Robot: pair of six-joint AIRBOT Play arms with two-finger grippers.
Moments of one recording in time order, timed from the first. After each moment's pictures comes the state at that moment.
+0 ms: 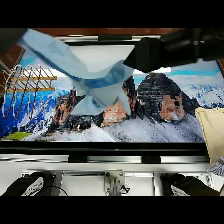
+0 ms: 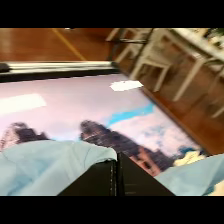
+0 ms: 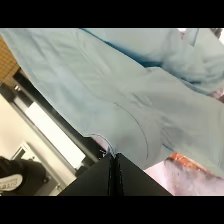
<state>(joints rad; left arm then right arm) 0.11 -0.94 1.57 0.53 -1.13 -1.14 0.38 -1.25 2.04 -0.99 1.55 1.61</state>
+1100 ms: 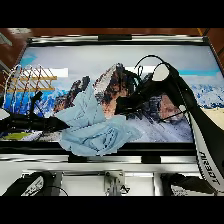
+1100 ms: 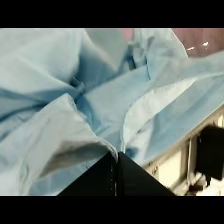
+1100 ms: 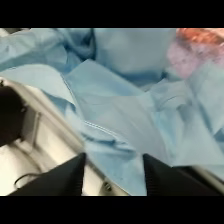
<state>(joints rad) 0.15 -0.98 0.70 0.68 -1.33 -1.15 0.38 -1.46 1.44 -0.92 1.46 1.51</state>
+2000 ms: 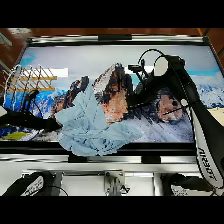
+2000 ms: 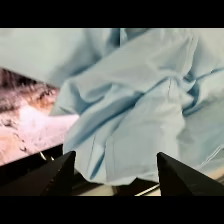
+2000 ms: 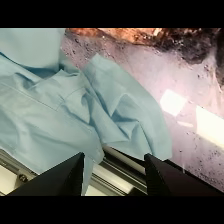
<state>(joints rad) 0.17 -0.96 0.77 1.05 -1.32 -1.05 0.37 -1.49 1.58 -1.25 1.60 1.48</state>
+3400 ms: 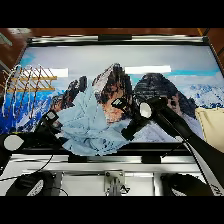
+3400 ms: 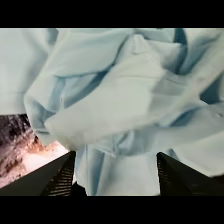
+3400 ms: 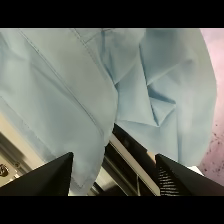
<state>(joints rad) -0.13 -0.64 0.45 1.18 -0.96 -0.76 0.61 -1.24 1.07 -1.33 1.32 1.22</state>
